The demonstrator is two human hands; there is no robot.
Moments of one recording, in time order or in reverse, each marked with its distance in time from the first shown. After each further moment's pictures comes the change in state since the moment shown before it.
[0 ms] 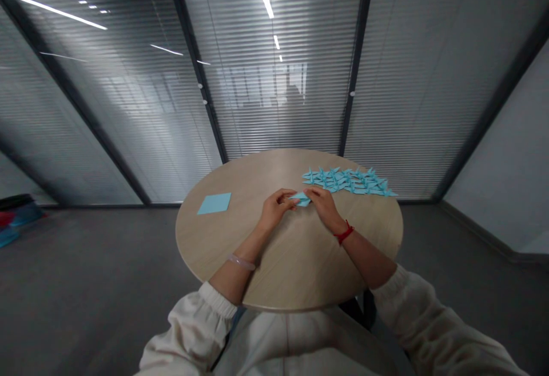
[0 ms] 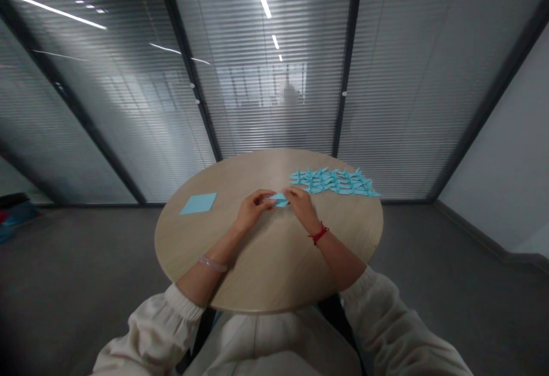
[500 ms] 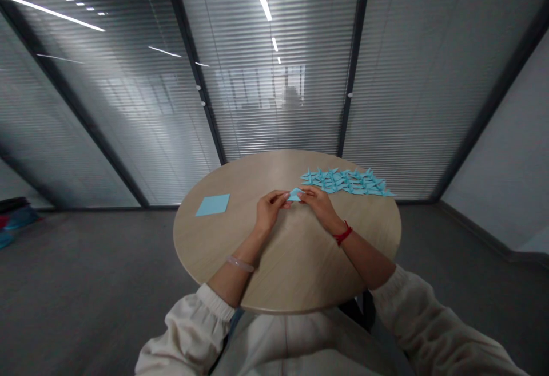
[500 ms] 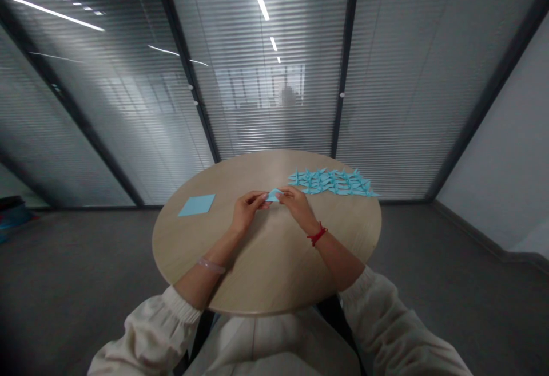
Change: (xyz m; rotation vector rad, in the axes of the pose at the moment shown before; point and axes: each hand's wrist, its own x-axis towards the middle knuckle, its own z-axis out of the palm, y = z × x) left_hand 0.000 -0.003 -0.004 -0.101 0.150 -0.044; right_hand -0.003 -0.008 0.006 0.363 -0.080 0.130
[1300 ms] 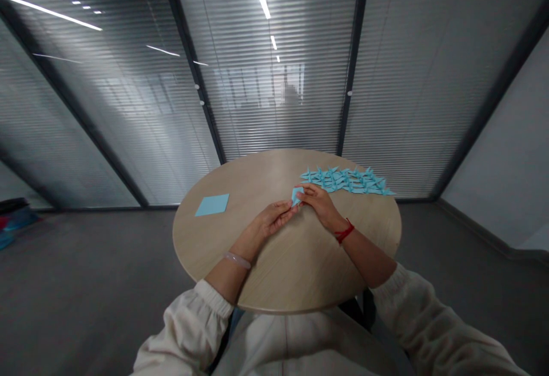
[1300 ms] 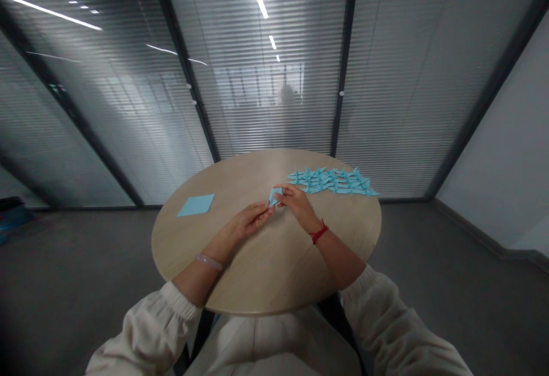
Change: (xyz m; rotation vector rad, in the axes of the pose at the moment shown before) left_hand -0.003 -0.007 -0.006 -0.355 -0.252 -0.561; right_hand -0.005 -0.009 -0.001 0.099 -0.079 0.053
